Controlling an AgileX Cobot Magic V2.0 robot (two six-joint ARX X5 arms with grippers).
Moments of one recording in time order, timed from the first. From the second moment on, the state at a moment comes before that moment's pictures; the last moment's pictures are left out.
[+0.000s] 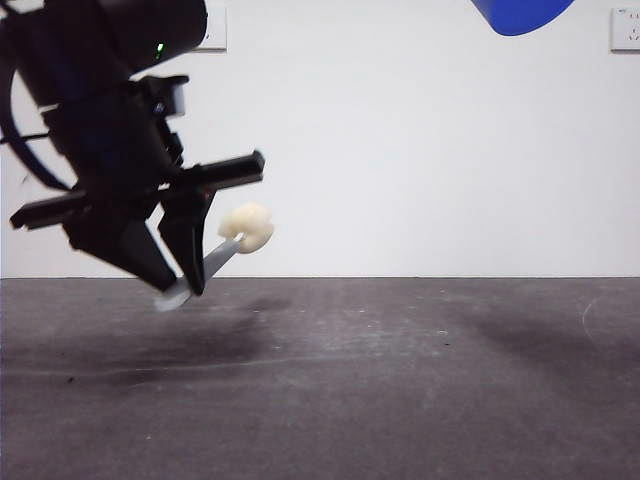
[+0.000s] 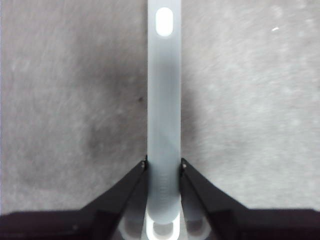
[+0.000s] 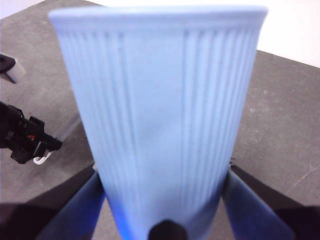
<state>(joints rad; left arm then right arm) -0.63 1.48 0.85 -0.29 -0.18 -0.56 0.86 0.84 0.91 -0.52 0.39 0.08</state>
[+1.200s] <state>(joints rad) -0.63 1.61 0.83 -0.26 -0.15 -0.57 0.86 0.84 0.91 -0.52 0.34 0.12</state>
